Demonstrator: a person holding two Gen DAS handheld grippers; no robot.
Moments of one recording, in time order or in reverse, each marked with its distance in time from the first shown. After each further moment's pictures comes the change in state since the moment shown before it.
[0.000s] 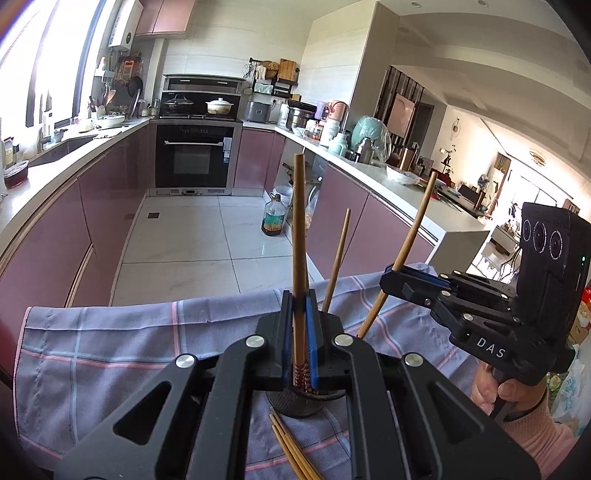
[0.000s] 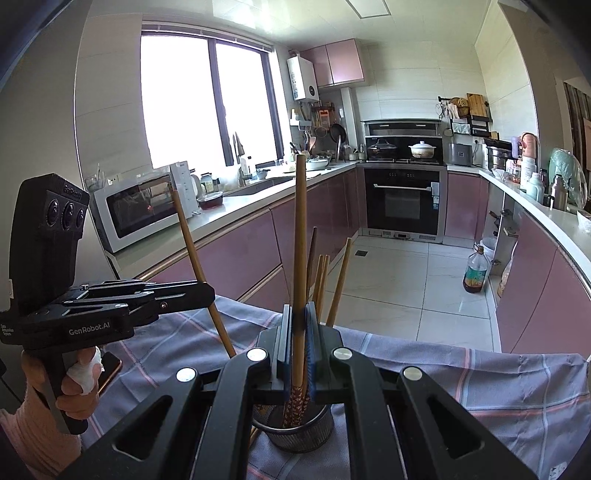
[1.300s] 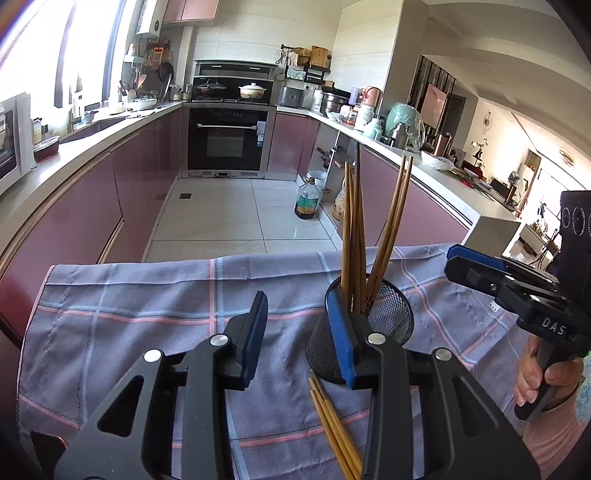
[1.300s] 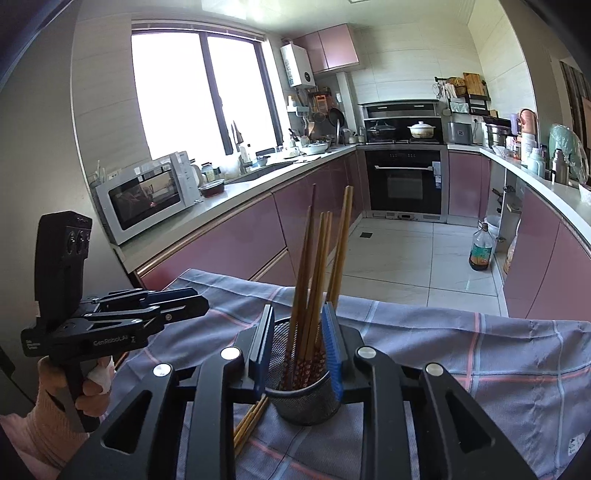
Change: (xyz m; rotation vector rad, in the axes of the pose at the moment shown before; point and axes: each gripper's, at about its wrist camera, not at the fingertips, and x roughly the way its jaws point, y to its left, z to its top) left arm 0.015 0.039 -0.051 -0.041 0.043 0.138; right arm -0.010 -0.002 -0.027 0.036 0.052 0.056
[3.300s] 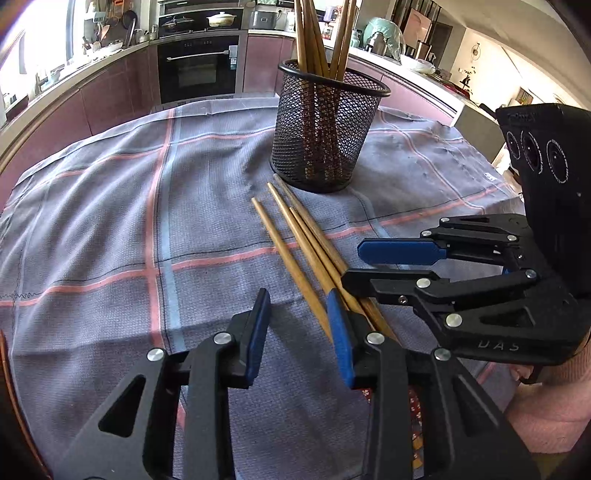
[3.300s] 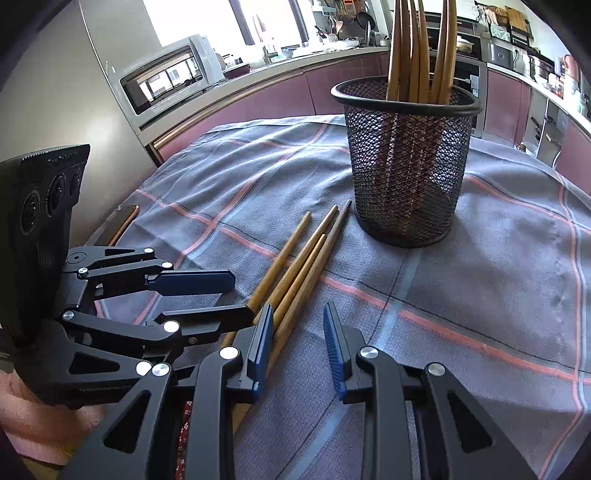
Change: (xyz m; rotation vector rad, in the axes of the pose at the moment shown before) left arm 0.027 -0.023 -0.149 0.084 0.314 -0.058; right arm 0.068 0.056 -0.124 -0.005 0.405 0.070
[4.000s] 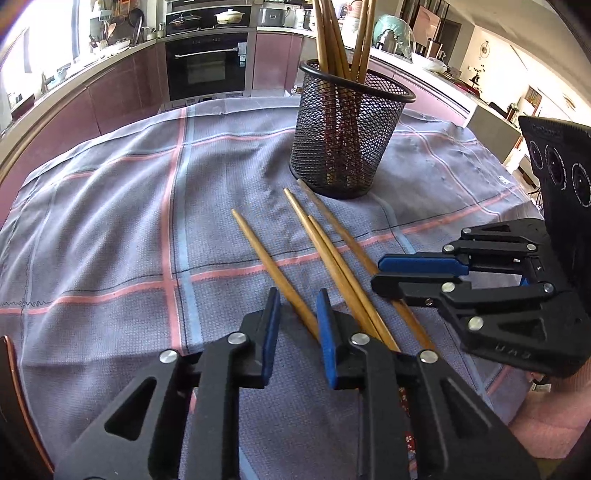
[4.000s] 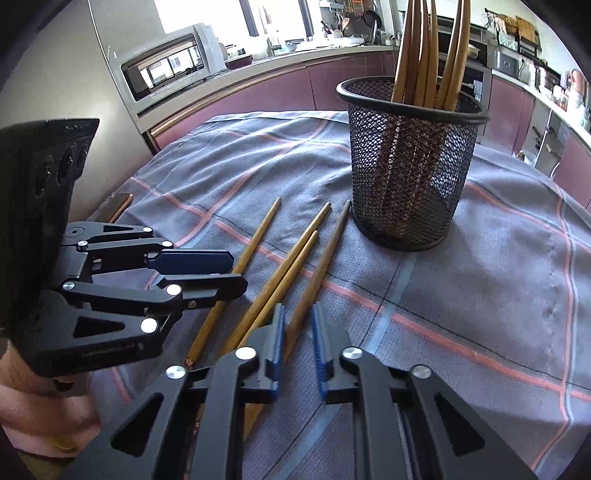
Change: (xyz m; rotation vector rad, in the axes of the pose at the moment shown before) left arm 0.005 0.012 0.008 -0.020 0.013 0.036; right arm 0.002 0.000 0.001 -0.035 0.030 -0.016
